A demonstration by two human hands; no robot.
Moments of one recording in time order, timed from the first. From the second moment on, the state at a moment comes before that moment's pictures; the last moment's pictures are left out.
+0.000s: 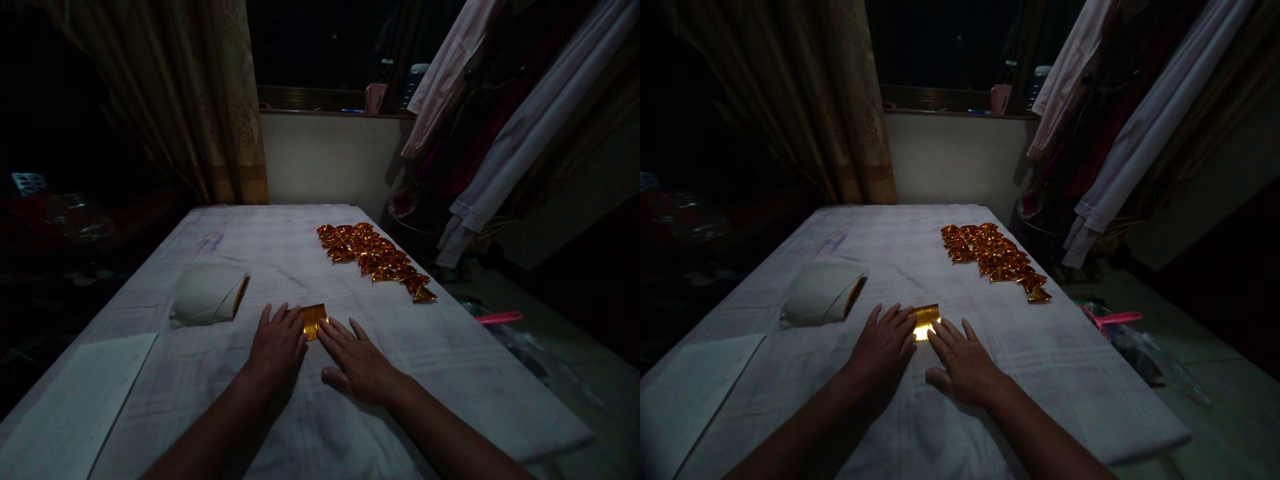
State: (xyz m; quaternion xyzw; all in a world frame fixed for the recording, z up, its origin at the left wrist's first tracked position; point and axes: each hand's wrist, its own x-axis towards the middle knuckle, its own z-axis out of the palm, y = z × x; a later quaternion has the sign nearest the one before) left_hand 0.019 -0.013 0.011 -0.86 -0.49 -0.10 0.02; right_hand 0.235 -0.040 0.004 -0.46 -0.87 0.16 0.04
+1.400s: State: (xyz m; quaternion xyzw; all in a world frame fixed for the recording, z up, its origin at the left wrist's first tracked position) left_hand 0.008 -0.025 0.008 -0.89 -0.43 -0.11 0.07; right_hand 0.233 0.005 -0.004 -0.40 -0.88 0.09 0.23
